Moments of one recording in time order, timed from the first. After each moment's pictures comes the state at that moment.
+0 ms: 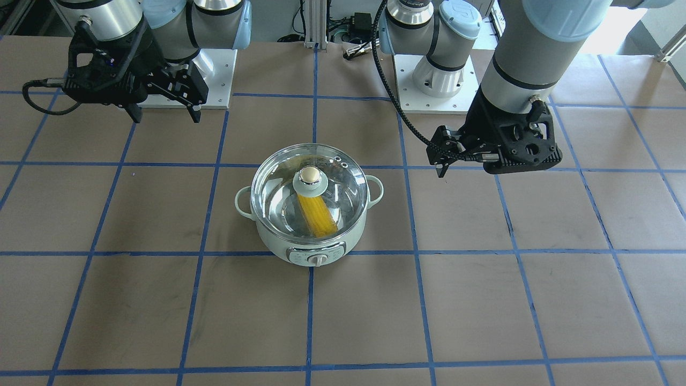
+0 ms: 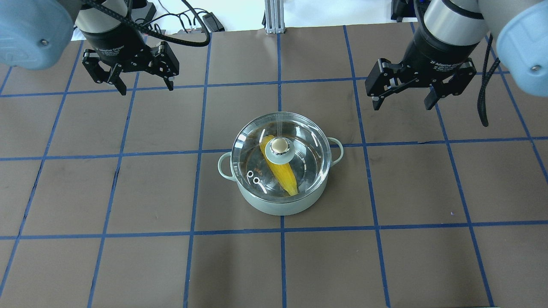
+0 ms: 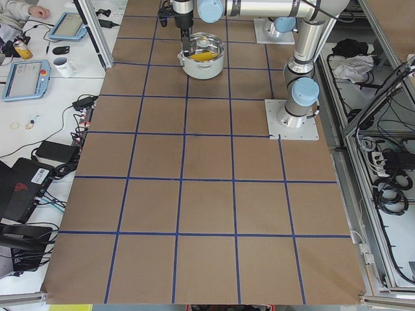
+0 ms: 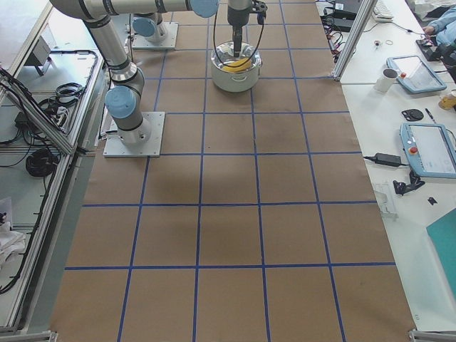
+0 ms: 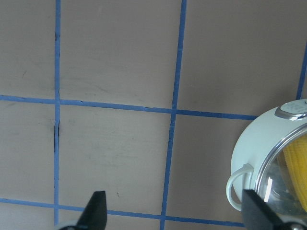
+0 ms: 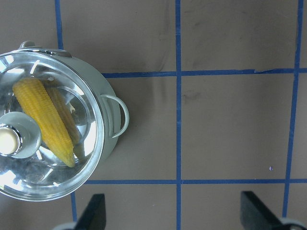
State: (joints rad) left arm -1.58 -1.68 -1.47 -1.57 1.62 -0.11; right arm 1.58 -1.63 1.59 -1.52 -1.52 0.02
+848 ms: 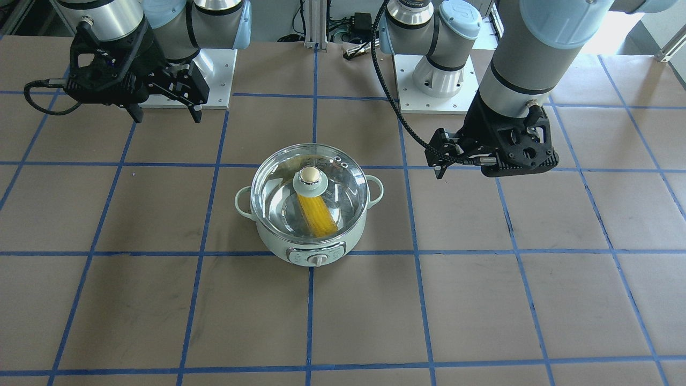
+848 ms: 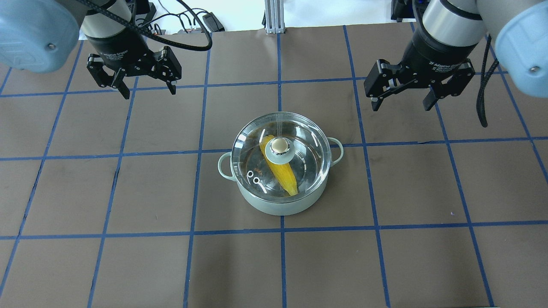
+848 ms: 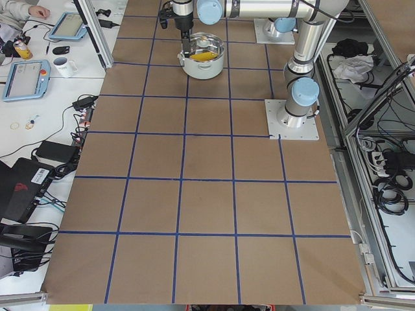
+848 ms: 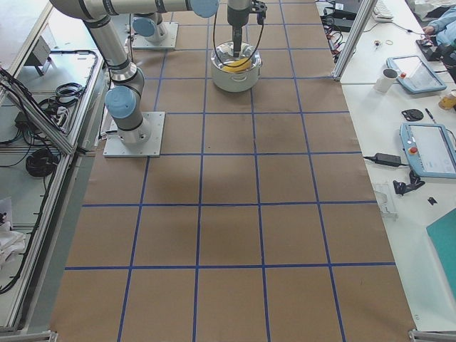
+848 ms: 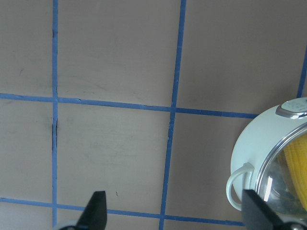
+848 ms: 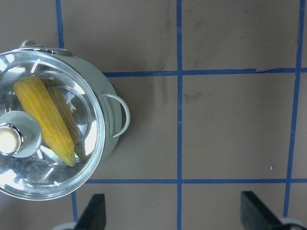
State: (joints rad) left arm -1.58 -1.69 -1.48 -1.56 1.61 -0.11; right arm 1.58 -1.63 1.59 -1.52 -1.52 0.02
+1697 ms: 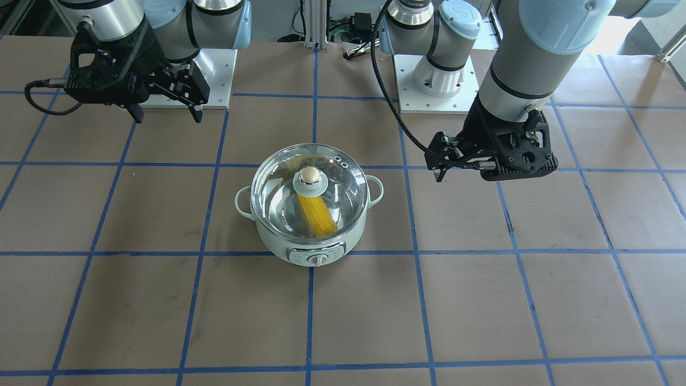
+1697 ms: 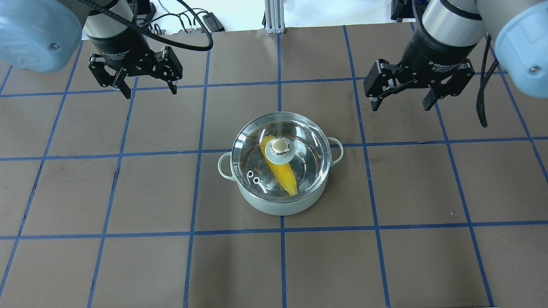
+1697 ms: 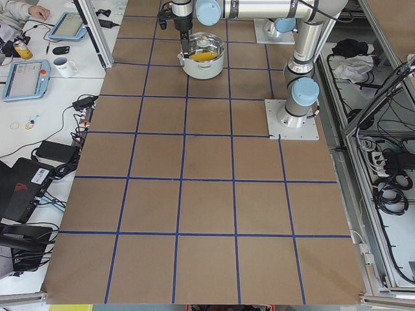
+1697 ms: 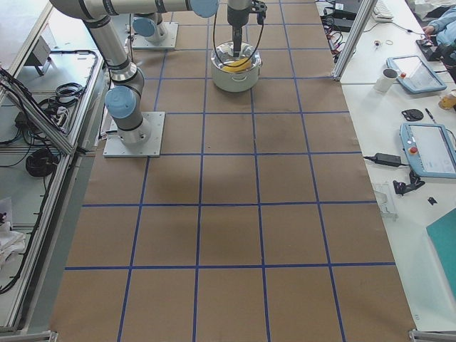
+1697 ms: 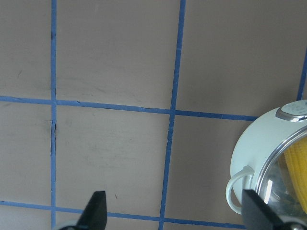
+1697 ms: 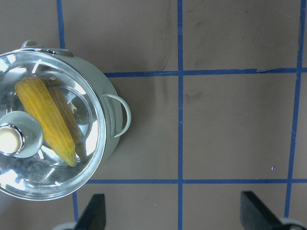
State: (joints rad) left arm -1.58 -1.70 -1.48 -1.56 1.61 -0.11; right arm 1.58 -1.63 1.59 -1.52 -1.52 0.03
